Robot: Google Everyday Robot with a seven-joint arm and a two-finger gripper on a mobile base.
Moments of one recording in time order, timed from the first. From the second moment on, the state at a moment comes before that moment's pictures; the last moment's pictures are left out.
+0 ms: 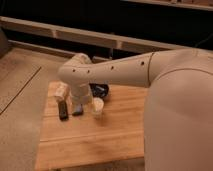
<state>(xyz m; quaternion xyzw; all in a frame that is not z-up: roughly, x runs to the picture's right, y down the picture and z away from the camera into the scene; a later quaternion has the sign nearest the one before) -0.108 0.102 0.702 -0.26 0.23 0.64 0.68</state>
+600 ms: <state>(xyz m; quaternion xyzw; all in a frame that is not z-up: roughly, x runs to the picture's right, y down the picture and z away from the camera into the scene) -0.108 0.102 0.702 -0.26 0.23 0.64 0.68</state>
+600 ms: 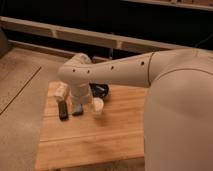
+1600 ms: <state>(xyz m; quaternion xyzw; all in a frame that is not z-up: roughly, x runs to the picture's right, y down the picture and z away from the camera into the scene) -0.103 -0.049 0.724 -0.23 0.02 0.60 0.77</state>
